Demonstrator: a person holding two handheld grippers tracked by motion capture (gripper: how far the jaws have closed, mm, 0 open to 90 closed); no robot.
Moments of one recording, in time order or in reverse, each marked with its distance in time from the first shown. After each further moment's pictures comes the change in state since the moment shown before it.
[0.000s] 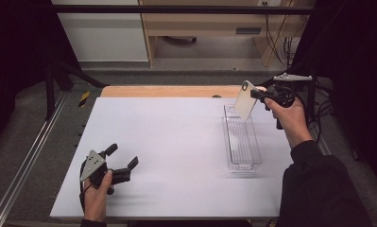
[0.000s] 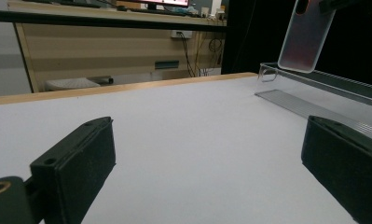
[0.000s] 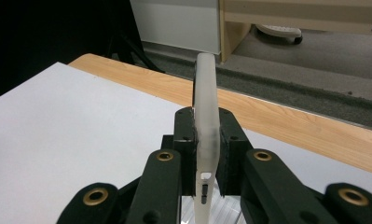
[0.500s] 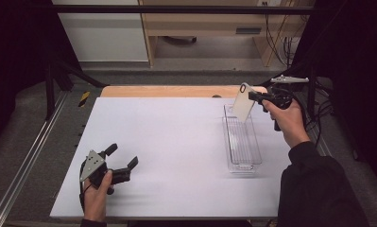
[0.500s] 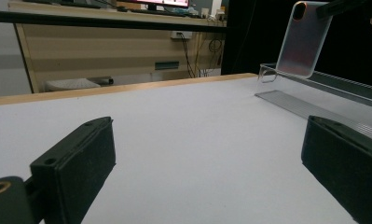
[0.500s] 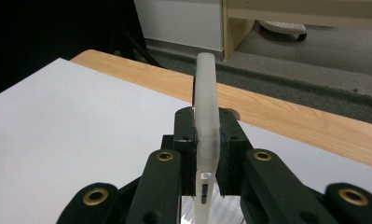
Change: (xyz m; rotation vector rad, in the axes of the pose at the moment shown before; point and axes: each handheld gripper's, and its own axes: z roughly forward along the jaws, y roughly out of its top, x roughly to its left) left arm 0.000 0.000 0.000 -0.003 -0.001 -0.001; right arm 0.002 -0.006 0.006 0.012 0.010 0.002
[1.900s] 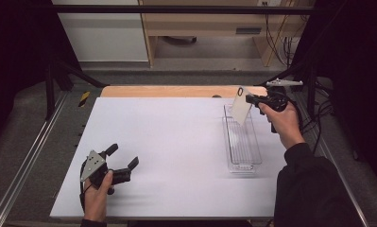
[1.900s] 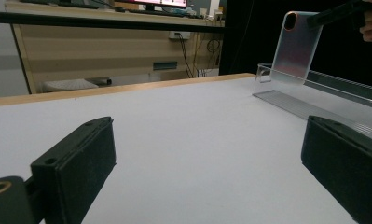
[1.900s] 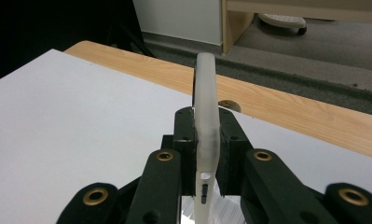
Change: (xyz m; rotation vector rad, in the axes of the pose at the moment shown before) left arm -0.001 0.000 0.000 0.000 -0.007 0.001; right arm 0.000 -0.011 0.013 0.019 -0.010 -0.006
